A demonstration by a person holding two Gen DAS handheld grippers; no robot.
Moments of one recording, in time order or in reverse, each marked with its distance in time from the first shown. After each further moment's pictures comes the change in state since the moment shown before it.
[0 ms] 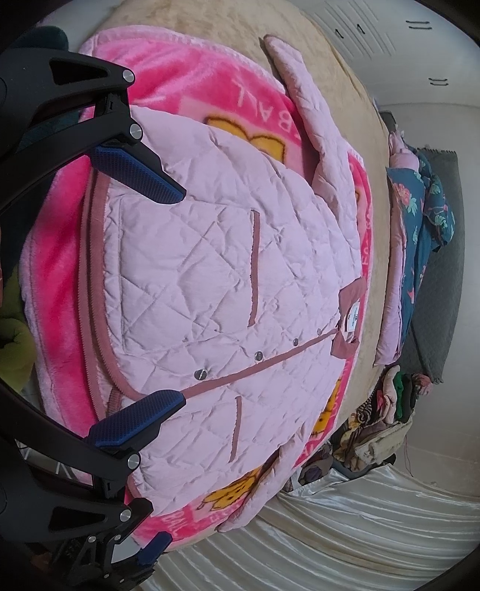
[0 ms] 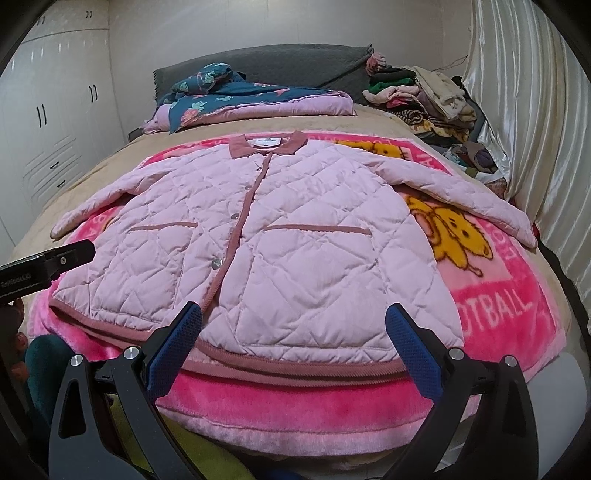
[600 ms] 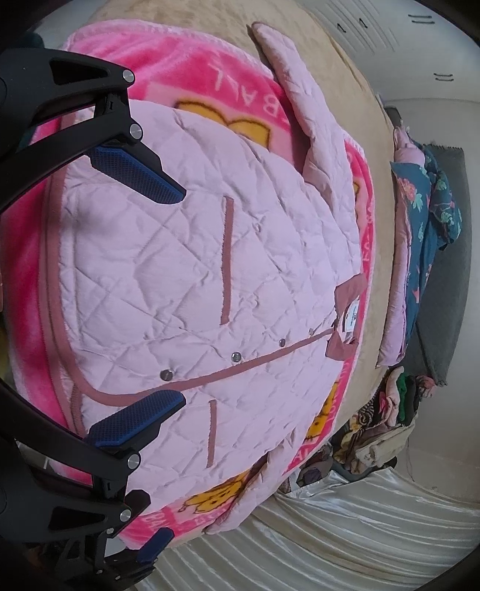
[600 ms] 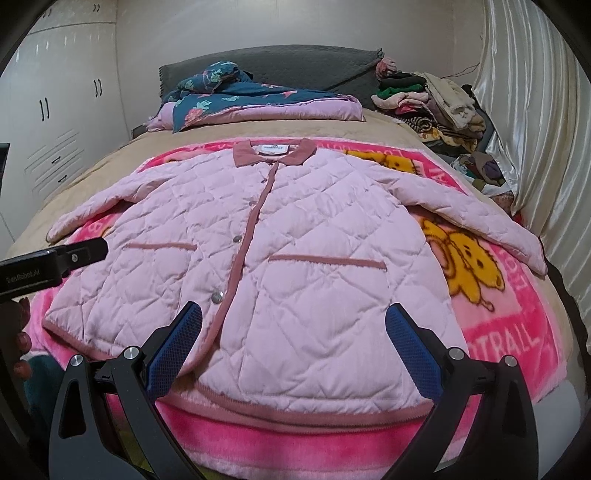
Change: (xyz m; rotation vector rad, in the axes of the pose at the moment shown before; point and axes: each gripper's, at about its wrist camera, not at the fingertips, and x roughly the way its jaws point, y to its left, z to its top) left arm 0.034 -0.003 0.045 -0.007 0.035 -0.021; right arm 0.029 0.007 0.042 -0.029 -0.008 0.002
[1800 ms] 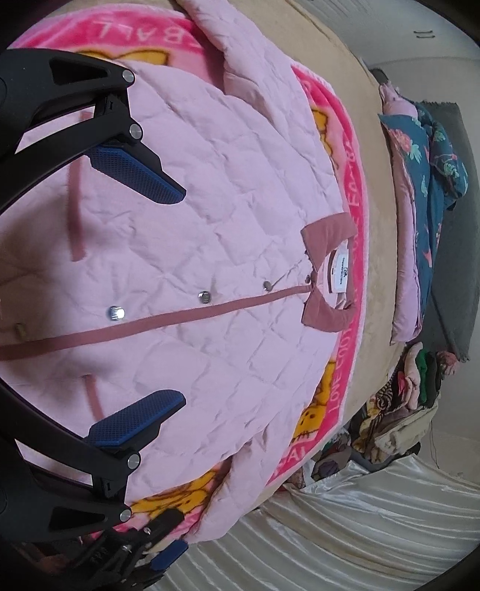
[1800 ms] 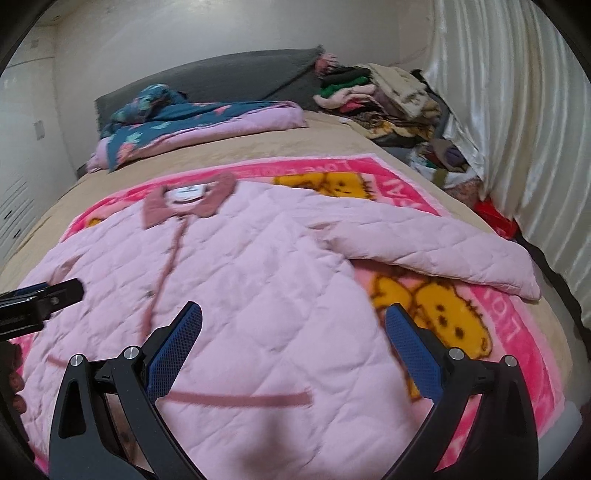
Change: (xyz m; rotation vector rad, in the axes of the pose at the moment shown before) left arm 0.121 -0.068 0.119 0.091 0.066 -0.033; right arm 0.102 -0.113 0.096 0.189 -0.018 -0.173
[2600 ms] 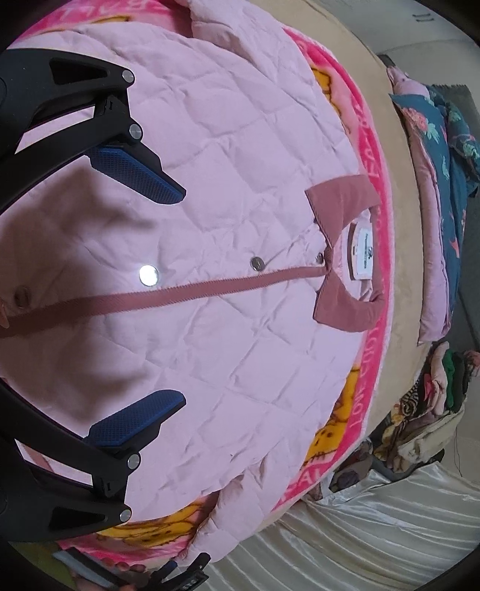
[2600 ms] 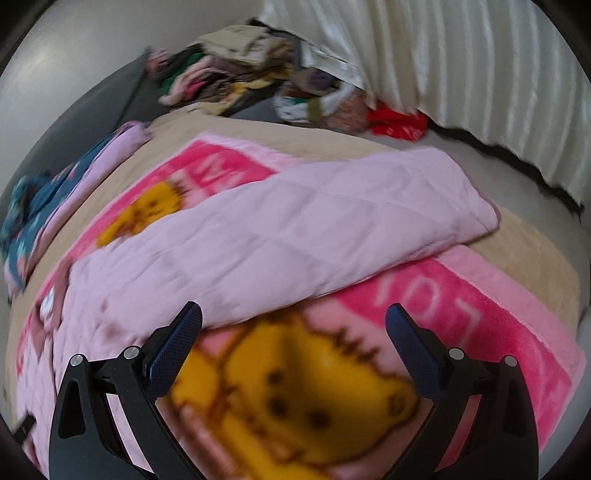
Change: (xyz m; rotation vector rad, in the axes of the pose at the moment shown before) left arm 0.093 -0.021 0.030 0.022 0.091 -0.002; right arm 0.111 -0.225 0.005 0.575 0.123 -0.229
